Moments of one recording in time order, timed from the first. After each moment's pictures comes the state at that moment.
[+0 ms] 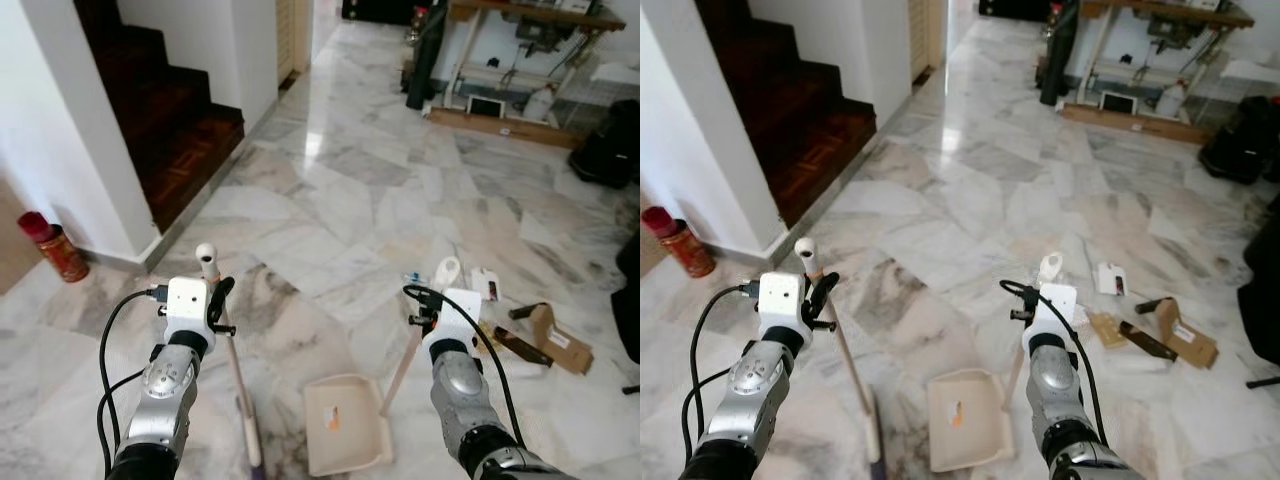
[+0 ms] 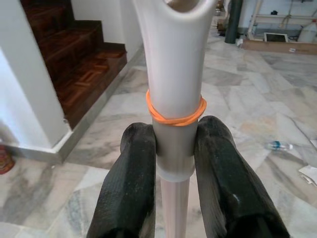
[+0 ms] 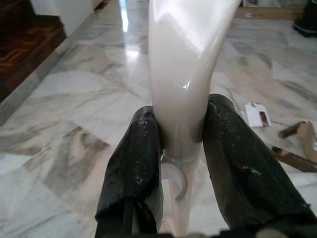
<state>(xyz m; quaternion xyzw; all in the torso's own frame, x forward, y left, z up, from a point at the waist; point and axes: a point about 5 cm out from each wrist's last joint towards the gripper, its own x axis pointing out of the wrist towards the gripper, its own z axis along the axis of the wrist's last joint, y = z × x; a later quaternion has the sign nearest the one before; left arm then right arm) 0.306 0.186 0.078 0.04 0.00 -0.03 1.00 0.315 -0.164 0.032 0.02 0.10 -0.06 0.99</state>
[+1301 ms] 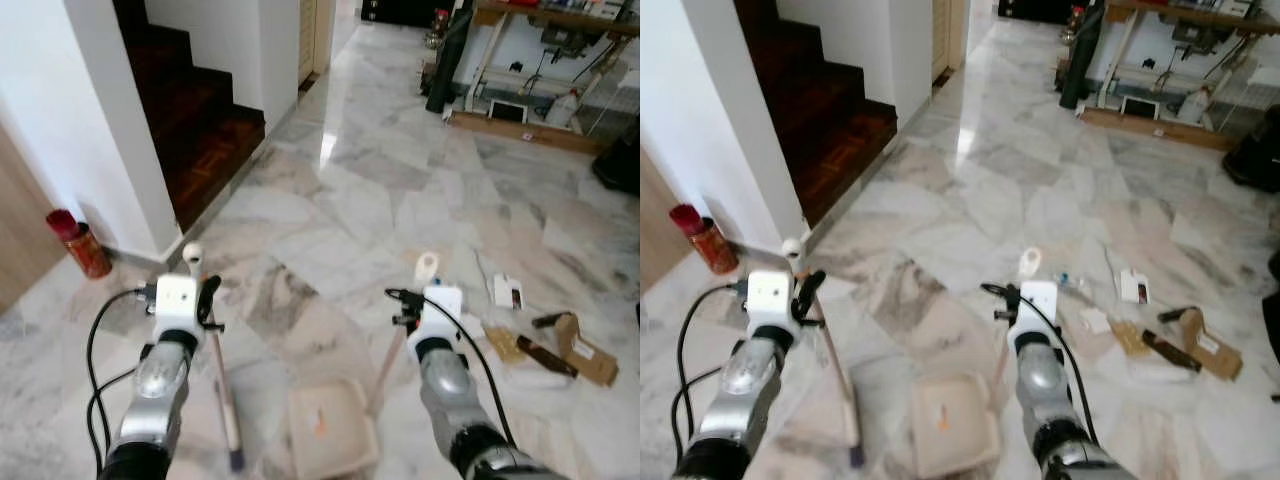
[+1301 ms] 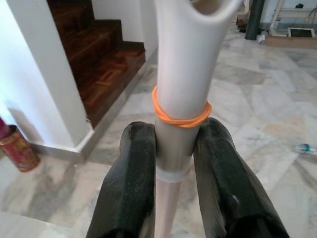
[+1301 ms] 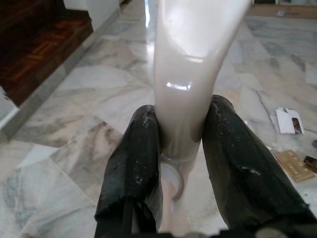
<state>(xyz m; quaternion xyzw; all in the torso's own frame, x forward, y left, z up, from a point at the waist) 0.312 0.182 0.083 0.05 0.00 -0.02 1.00 0.316 -0.158 0.033 0.02 0.10 -0.03 0.99</state>
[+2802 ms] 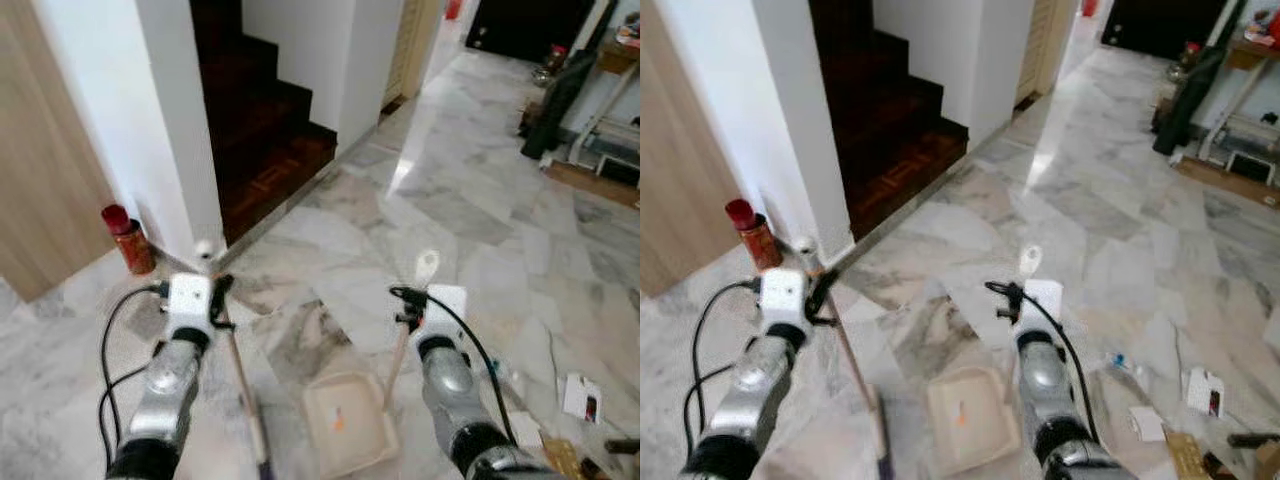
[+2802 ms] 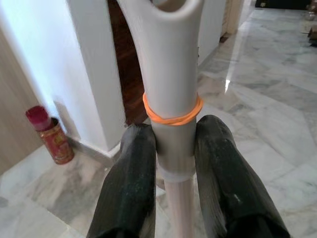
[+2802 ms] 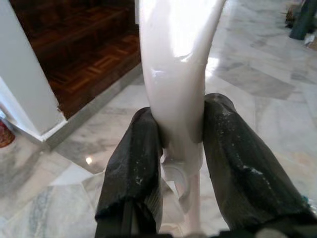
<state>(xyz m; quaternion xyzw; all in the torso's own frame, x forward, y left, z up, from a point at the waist) 0.309 0.192 0.078 0.05 0.01 -0.01 1.00 0.319 -0.140 0.038 0.02 0.08 0.01 1.00</state>
